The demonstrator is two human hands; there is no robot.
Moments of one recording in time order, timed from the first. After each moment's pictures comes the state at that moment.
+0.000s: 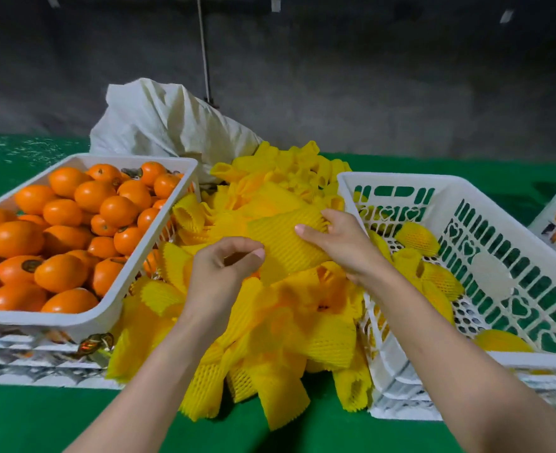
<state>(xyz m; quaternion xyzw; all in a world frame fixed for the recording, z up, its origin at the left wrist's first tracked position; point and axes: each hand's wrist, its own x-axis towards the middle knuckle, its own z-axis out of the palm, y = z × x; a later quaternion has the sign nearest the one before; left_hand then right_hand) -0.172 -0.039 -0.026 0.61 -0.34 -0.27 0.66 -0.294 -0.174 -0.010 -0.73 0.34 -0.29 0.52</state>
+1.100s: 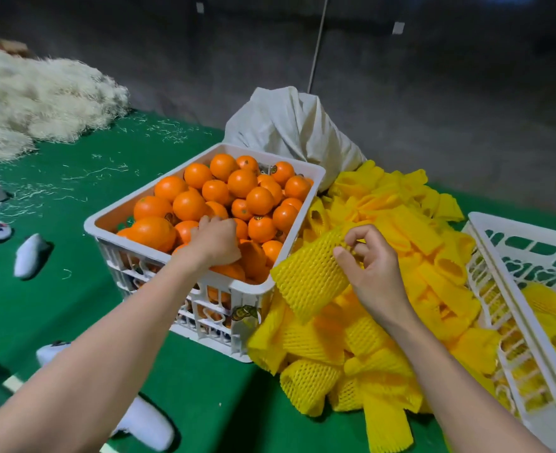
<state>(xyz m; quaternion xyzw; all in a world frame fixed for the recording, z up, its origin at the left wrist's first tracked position) 0.059 0.046 -0.047 0.92 -0.38 -0.08 0.08 -0.164 -0.072 -0.042 -0.79 0.15 -0.39 0.45</state>
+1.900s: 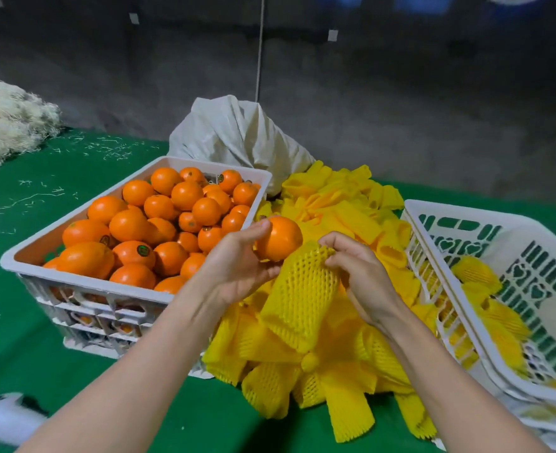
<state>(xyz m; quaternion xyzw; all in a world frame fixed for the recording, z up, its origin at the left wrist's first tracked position) -0.060 0.006 -0.006 0.39 -0.15 -0.58 0.70 -0.212 -0.078 -0.009 -0.70 0.18 -0.31 0.62</state>
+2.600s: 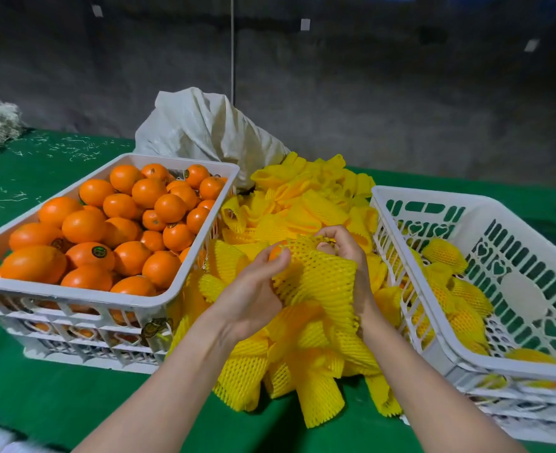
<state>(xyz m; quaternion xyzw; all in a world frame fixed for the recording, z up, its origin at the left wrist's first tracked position) -0.137 -0.013 -0.039 0.35 -0.22 -0.61 0.68 -0.244 -0.102 -0.036 -0.70 0.30 -0.42 0.48</state>
